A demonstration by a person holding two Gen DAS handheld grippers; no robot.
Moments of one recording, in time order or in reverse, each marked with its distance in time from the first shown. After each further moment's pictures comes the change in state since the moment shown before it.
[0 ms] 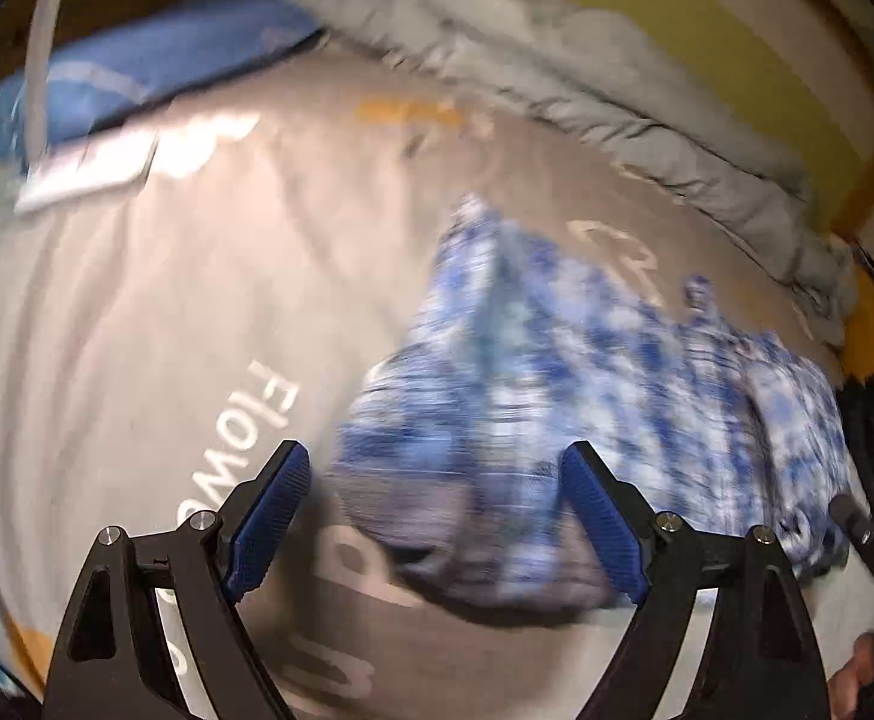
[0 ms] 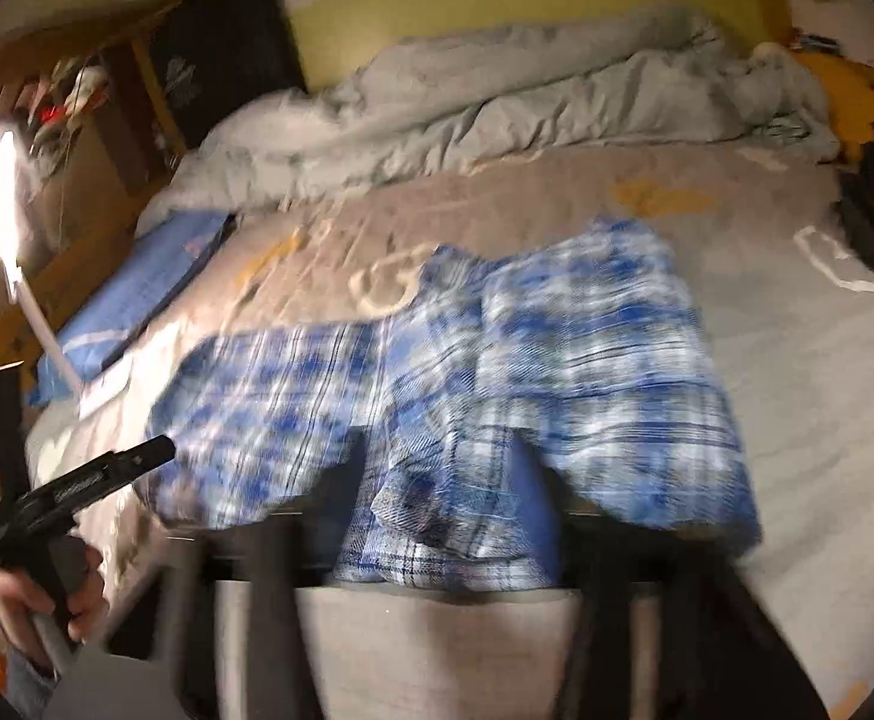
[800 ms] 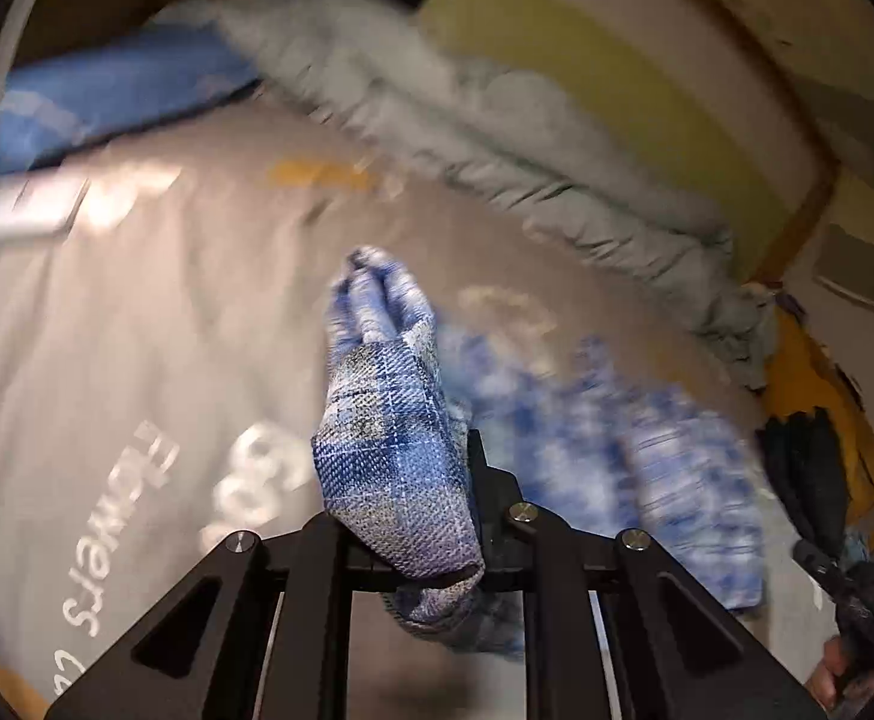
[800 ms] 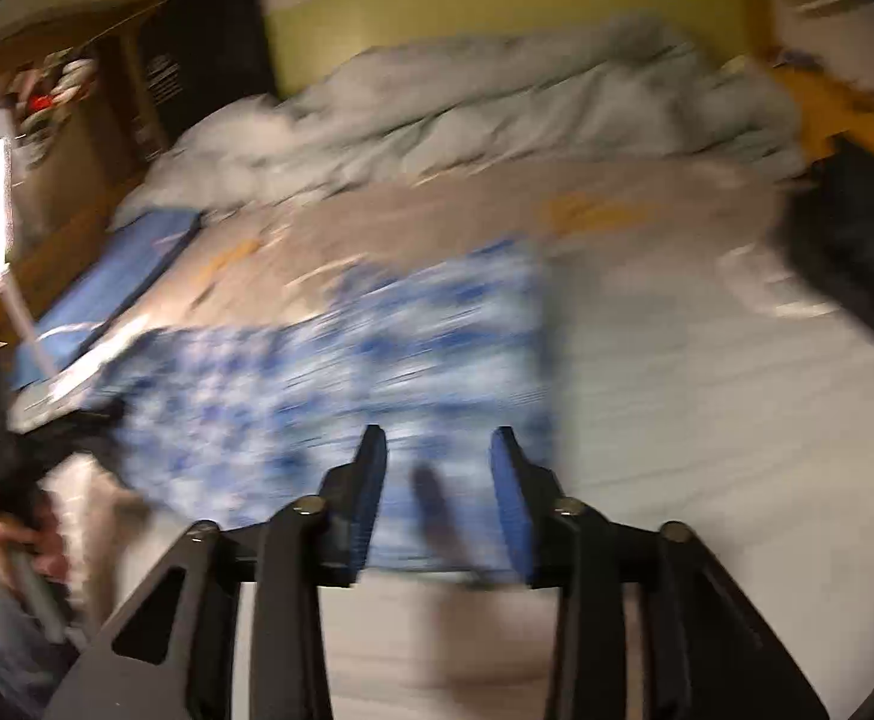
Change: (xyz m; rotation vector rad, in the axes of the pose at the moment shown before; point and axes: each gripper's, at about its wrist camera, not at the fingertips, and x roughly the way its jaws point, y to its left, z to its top) left arm -0.034 -0.055 0.008 0.066 -0.190 -0.211; right arm -0.049 -0.079 0.004 -0.022 -0.049 -0.122
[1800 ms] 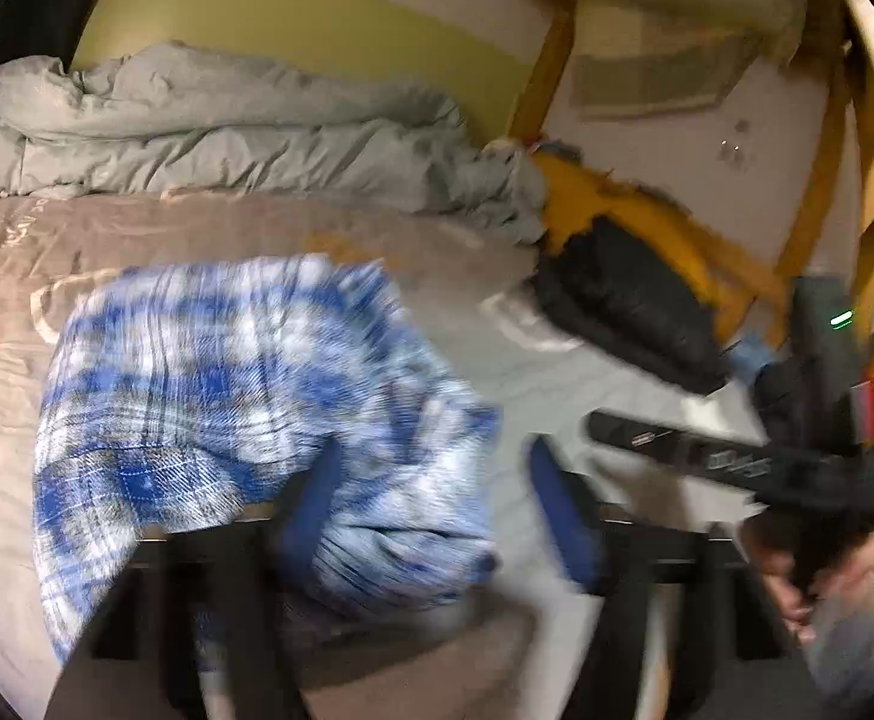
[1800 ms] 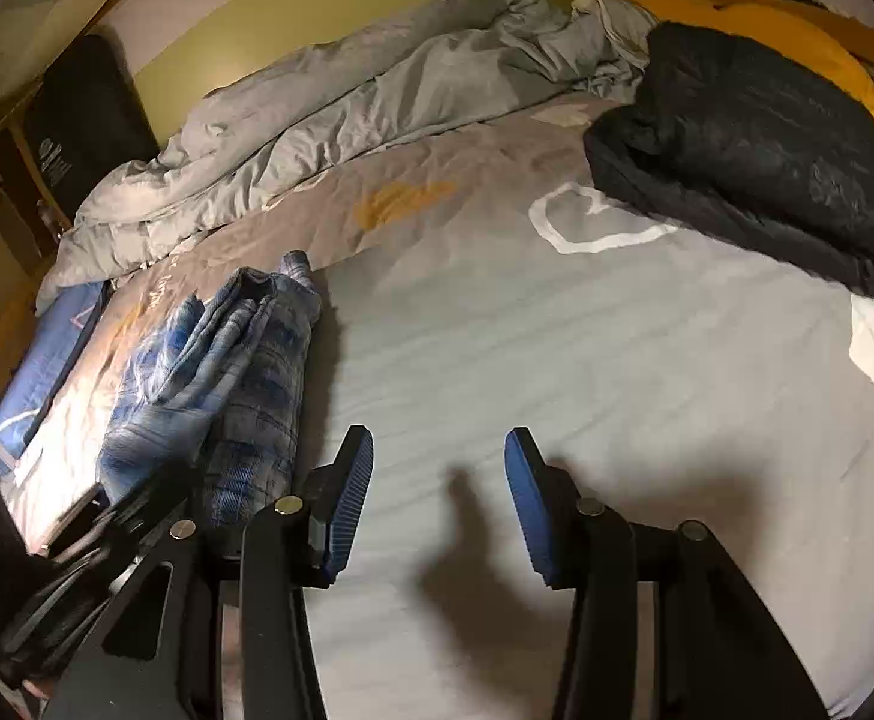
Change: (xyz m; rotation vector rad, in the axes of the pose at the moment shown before) left arm 0.042 -0.249 -0.114 0.398 0.065 -0.411; right arm -0.005 -0.123 -0.005 0.220 0.040 -0.077
